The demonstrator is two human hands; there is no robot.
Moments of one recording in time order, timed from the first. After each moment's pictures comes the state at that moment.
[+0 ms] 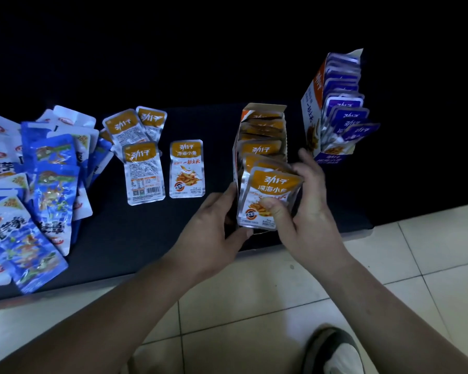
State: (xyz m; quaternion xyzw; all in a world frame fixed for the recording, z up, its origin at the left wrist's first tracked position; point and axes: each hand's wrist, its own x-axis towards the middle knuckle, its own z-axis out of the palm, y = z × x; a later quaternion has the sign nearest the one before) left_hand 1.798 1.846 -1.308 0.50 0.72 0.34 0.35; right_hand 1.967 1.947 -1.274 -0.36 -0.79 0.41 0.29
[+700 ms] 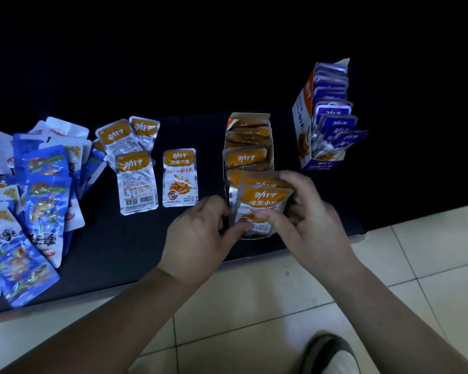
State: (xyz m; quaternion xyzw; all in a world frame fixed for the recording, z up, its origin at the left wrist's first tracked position) left_hand 1.802 1.854 -1.304 0.55 0.75 0.36 0.08; right_hand 1.978 1.951 -1.254 -0.40 -0.75 0.46 0.25
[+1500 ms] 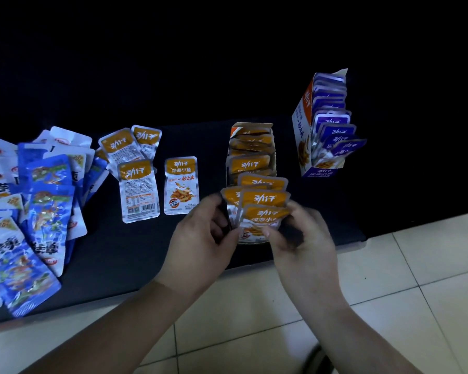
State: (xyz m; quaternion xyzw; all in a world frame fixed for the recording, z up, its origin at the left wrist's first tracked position) left_hand 1.803 1.851 -1.301 0.47 0.73 0.45 0.22; right_hand 1.967 1.915 -1.267 -0.51 -0.69 0.41 0.32
